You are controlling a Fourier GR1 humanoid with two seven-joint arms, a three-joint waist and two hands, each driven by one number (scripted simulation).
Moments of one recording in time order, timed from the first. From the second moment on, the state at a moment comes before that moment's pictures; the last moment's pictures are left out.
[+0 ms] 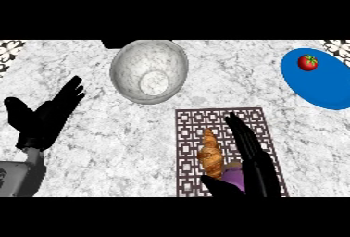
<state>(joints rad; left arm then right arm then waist) -0.19 0.43 -0.08 -1.47 0.29 0.00 0.22 0.03 -0.25 0.61 -1.86 0.77 -0.49 0.41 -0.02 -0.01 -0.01</state>
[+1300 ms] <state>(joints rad) -0.23 0.41 -0.06 -1.45 0.28 -0.04 0.23 -0.44 -0.02 0.62 -1.85 0.74 0.33 1.17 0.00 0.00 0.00</state>
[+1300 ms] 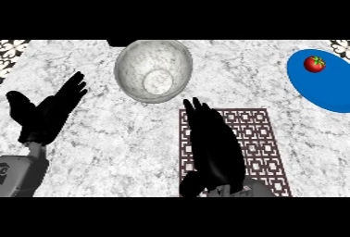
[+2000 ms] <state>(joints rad) -0.21 0.40 -0.04 -1.46 0.27 -0.05 0.23 -0.43 -0.02 0.58 -1.78 0.74 0.40 1.17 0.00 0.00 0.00</state>
